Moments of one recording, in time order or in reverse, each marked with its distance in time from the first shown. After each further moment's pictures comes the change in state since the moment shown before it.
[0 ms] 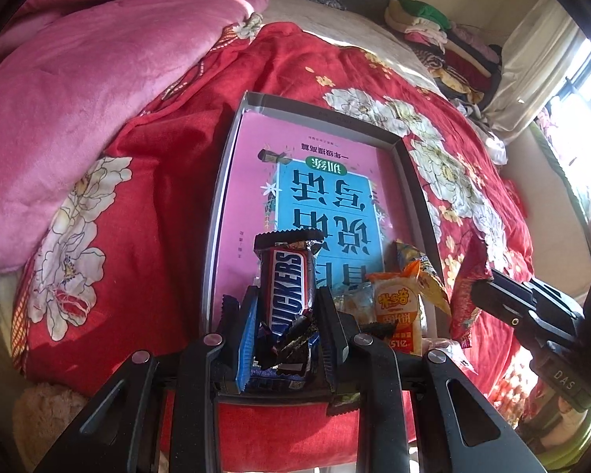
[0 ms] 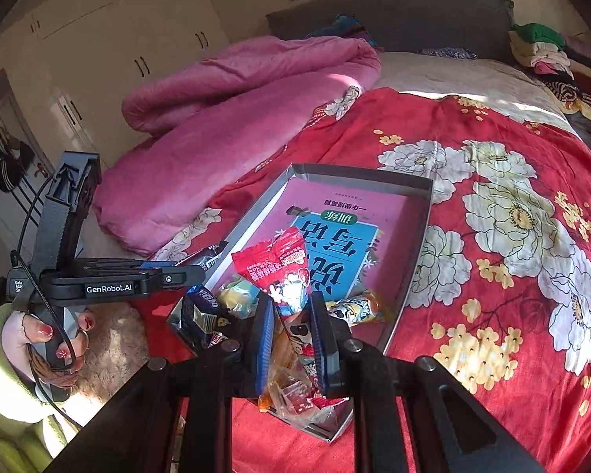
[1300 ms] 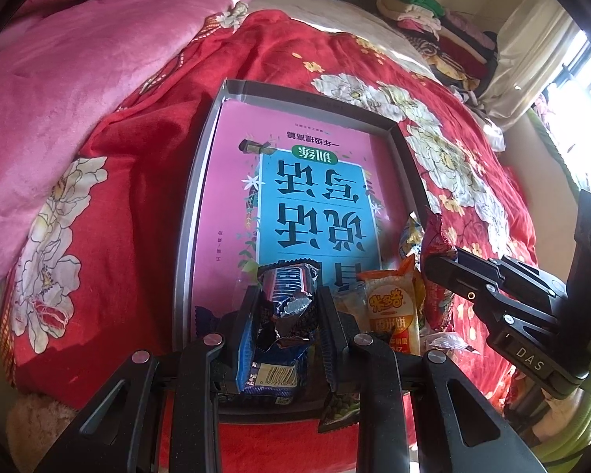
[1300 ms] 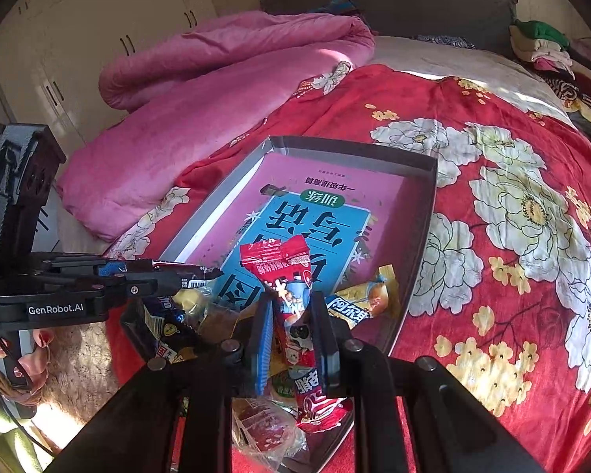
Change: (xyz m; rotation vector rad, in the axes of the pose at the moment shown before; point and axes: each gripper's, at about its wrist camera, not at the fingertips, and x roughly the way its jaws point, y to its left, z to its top) left arm 0.023 -0.013 0.004 0.032 0.030 -0.004; right arm 0.045 -0.015 0.003 0.006 0.050 -0.052
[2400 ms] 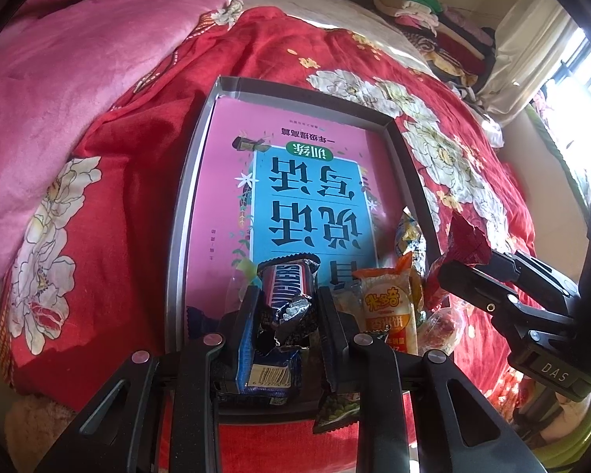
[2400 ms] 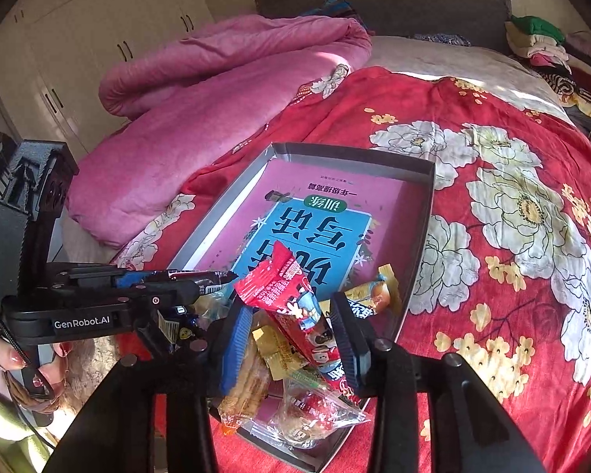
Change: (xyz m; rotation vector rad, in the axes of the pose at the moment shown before) left arm 0.002 -0.003 -0.001 0.010 0.011 -0.005; right arm -0.014 0.003 0.004 0.026 -0.005 0.001
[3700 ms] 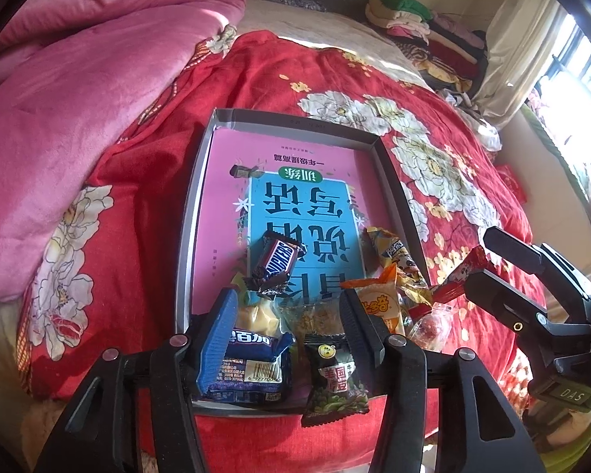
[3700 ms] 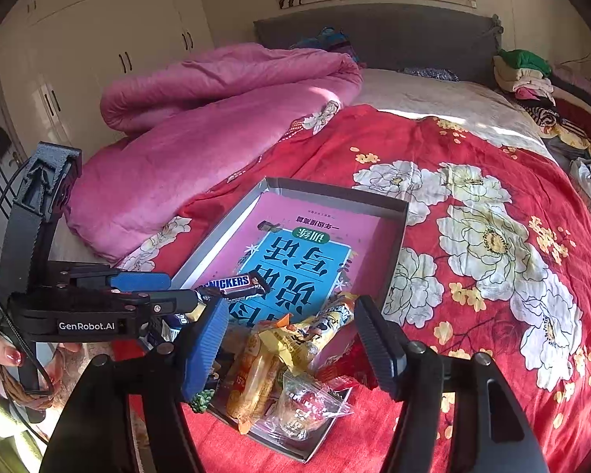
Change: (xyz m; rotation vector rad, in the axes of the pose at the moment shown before) left arm -0.030 -0.013 0.001 0.041 -0.073 0.029; right arm -0.042 0.017 0.000 -0.065 -0.120 -0.082
